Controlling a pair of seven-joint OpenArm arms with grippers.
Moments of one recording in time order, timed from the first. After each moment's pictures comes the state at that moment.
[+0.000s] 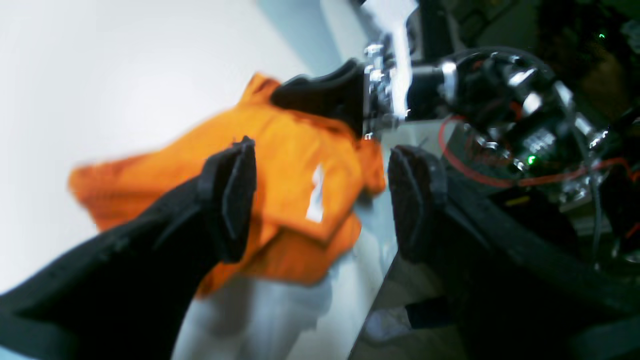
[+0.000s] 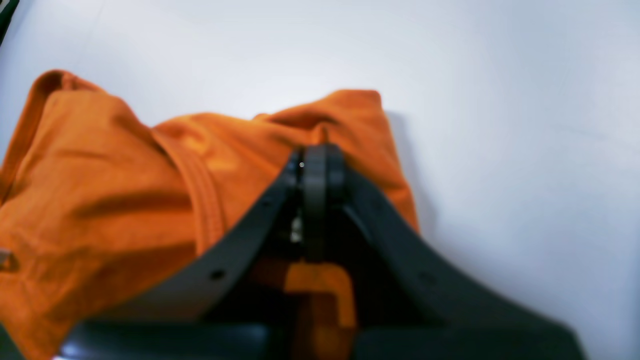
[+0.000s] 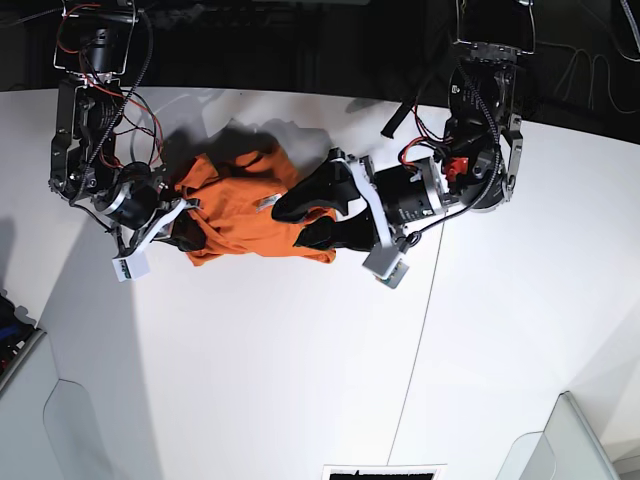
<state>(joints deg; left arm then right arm) 1.1 -4.1 2.5 96.6 -52.4 -37.9 57.6 5.0 9.9 10.0 73.8 32.2 33.3 -45.7</state>
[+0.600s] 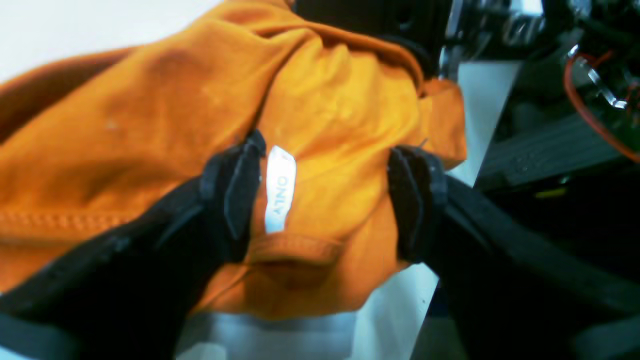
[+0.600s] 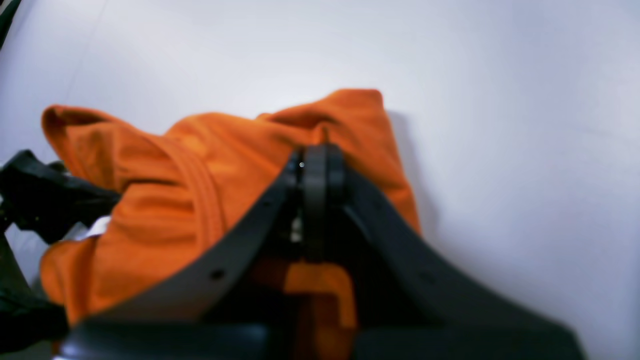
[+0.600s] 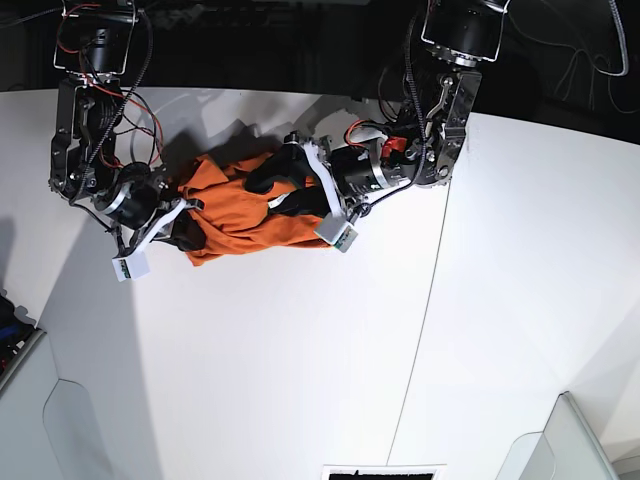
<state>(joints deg) 0.7 -1.5 11.0 77.2 -32.8 -39.3 40.2 5.0 9.9 10.0 73.7 32.7 33.3 -45.7</state>
